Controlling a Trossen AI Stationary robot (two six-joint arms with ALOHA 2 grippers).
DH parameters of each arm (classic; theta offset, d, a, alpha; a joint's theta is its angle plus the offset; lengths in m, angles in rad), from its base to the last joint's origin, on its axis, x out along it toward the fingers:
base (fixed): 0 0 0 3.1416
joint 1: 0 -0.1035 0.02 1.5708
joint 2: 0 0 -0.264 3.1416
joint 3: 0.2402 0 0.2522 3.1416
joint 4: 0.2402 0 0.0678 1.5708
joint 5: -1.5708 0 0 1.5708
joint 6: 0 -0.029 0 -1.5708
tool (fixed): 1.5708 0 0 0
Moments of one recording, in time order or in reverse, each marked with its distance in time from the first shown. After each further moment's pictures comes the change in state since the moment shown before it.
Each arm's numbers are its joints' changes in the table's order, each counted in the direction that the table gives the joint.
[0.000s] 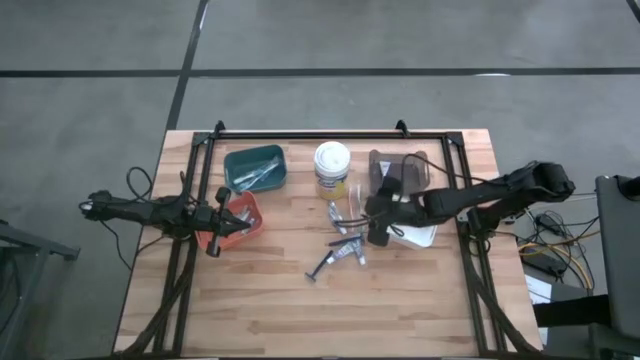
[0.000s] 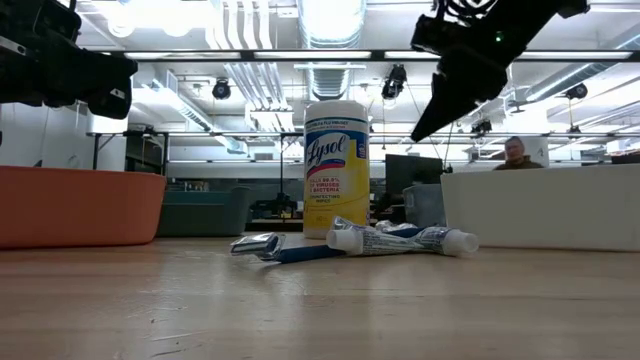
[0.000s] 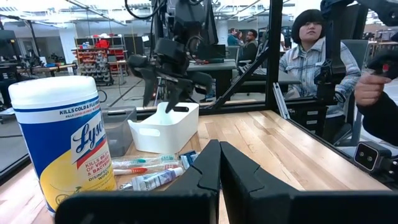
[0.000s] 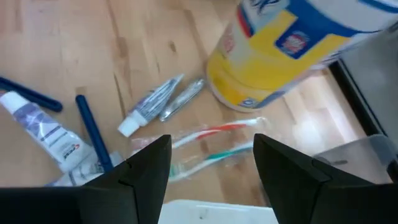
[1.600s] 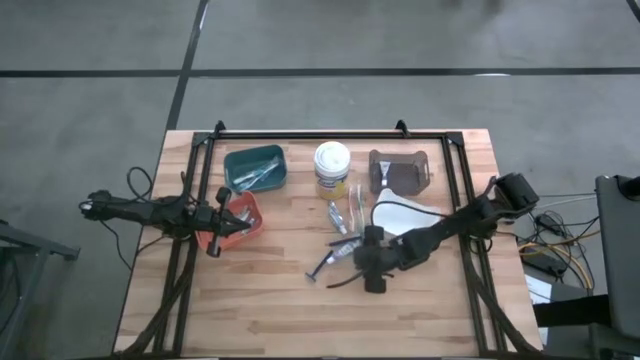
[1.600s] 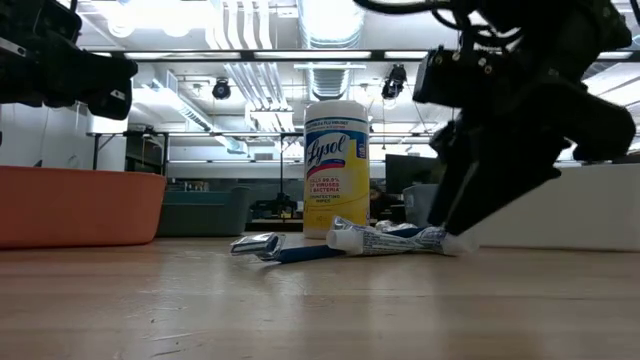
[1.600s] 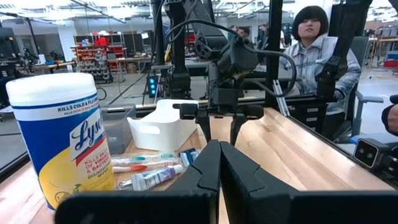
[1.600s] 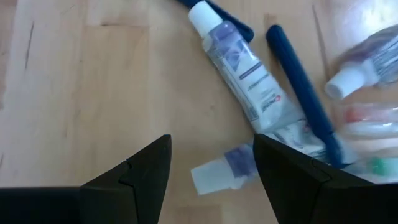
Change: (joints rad) left arm 0.000 0.020 0.000 0.000 0.000 0.000; right arm -0.257 0.351 0.000 -0.214 0.188 -0.174
